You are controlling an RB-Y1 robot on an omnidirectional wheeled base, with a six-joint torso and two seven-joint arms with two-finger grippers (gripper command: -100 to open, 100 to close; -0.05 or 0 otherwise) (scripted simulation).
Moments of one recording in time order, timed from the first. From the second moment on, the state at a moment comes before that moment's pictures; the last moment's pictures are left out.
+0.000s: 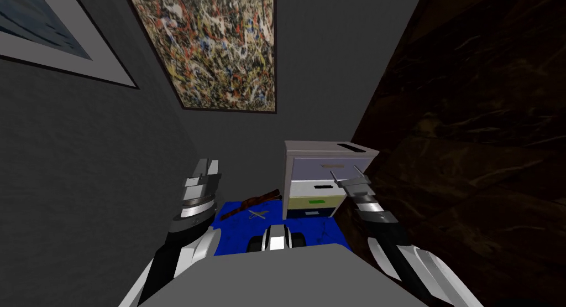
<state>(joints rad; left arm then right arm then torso) 0.51 0.02 0.01 -2.32 -0.01 -0.62 -0.15 0.63 -0.15 -0.39 -2.34 0.64 -0.38 1.07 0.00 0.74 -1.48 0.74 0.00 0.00</state>
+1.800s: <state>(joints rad) 0.51 0.02 0.01 -2.32 -0.01 -0.62 -0.15 0.74 -0.13 -0.49 -2.25 0.84 -0.36 1.52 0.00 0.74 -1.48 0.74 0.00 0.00</state>
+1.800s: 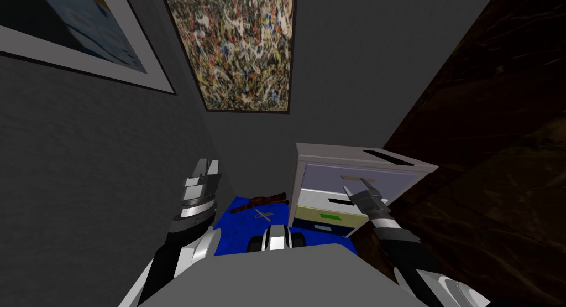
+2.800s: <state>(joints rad) 0.51 0.02 0.01 -2.32 -0.01 -0.62 -0.15 0.81 -0.13 -0.54 -2.24 0.89 -0.36 1.66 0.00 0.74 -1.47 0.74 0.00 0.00</state>
